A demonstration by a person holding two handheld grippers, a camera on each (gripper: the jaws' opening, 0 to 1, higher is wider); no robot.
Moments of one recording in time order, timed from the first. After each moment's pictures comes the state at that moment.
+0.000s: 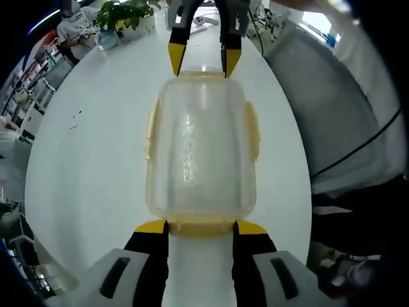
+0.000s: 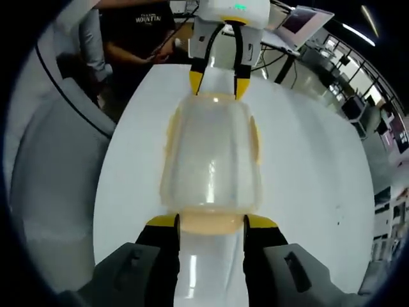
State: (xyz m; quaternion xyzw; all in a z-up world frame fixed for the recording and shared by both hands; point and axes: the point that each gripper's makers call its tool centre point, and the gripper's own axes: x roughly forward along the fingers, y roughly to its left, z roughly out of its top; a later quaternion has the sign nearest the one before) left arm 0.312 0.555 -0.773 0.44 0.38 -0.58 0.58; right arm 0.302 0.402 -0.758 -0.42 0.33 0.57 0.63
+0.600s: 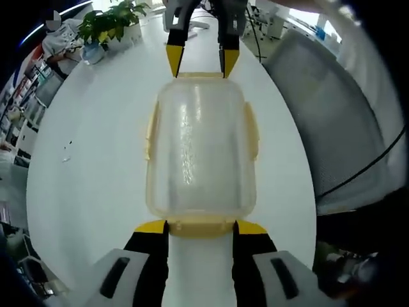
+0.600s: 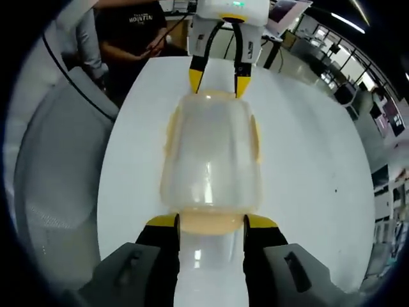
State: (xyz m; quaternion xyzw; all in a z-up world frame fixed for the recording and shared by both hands) left arm 0.322 0.488 -0.770 0.46 0.36 -0.60 0.55; right arm 0.297 0.335 -0.759 -0.41 0.35 0.54 0.64
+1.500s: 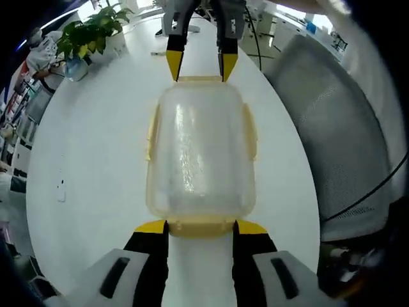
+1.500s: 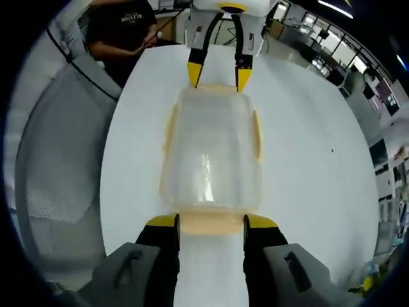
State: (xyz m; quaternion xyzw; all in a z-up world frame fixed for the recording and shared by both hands) left arm 0.321 0.408 -0.774 0.47 0.34 -0.62 0.53; right arm 0.284 0.254 -0.769 -0.39 0.38 0.52 0.66
